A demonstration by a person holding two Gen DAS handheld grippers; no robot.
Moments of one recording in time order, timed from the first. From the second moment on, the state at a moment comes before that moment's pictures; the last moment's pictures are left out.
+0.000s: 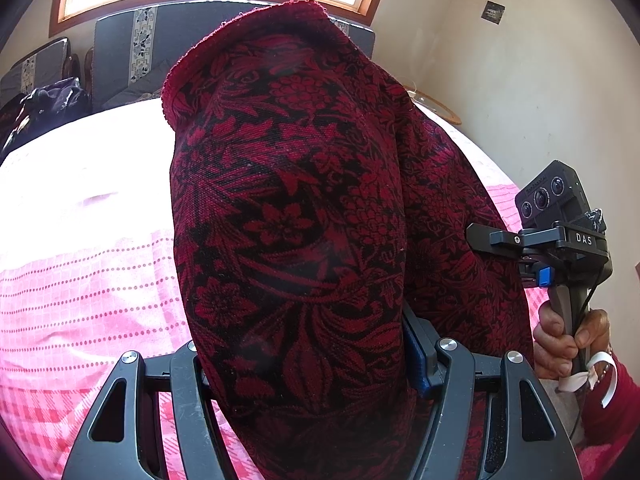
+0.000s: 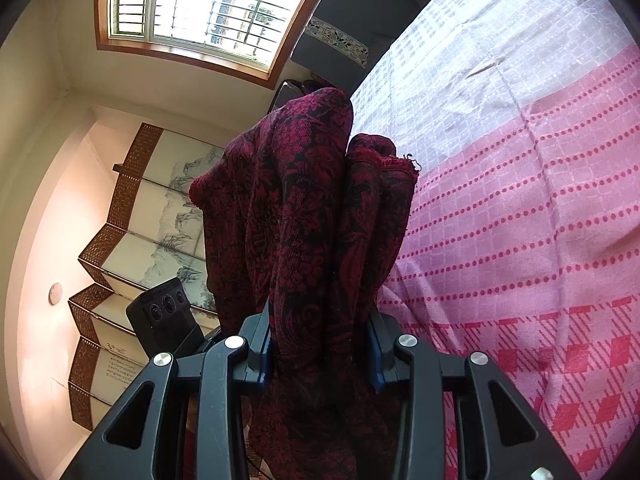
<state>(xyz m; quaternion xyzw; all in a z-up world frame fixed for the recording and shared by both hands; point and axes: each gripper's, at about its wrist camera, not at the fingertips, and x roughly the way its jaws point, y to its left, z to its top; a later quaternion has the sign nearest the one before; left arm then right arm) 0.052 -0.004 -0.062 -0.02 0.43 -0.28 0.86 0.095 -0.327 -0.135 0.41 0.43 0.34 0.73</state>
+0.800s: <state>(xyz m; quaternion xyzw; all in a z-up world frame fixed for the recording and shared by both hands) 0.049 -0.022 -0.070 0.01 0.42 -0.26 0.87 0.085 -0.313 -0.138 0.39 0.44 0.31 0.75</state>
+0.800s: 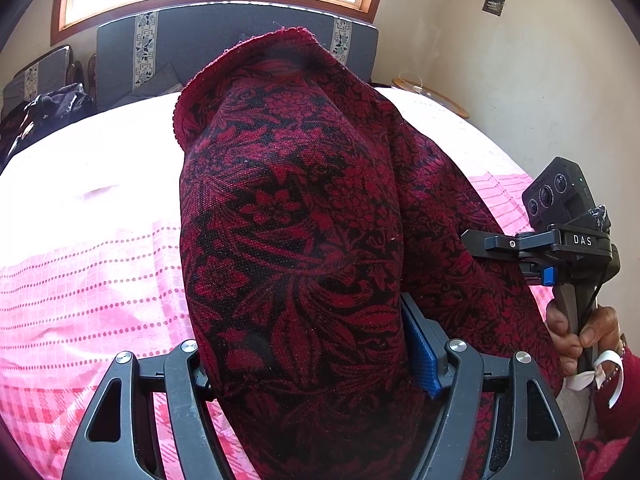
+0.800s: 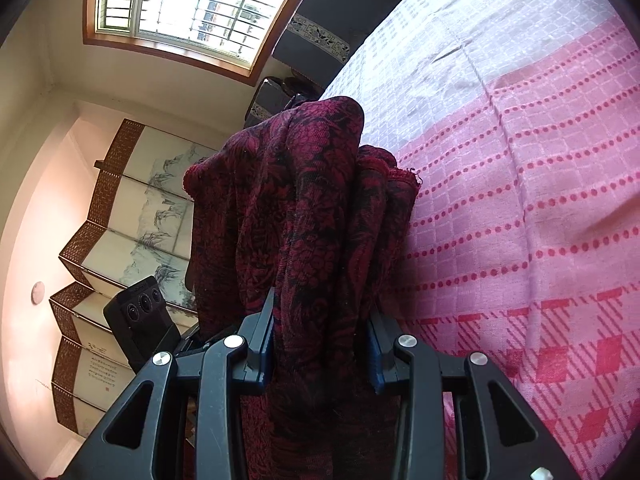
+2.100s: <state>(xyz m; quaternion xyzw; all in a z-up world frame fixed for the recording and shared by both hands) -0.051 -0.018 0.011 0.06 0.19 0.01 0.98 -0.007 -0.269 -0.033 0.18 0.30 0.23 0.91</state>
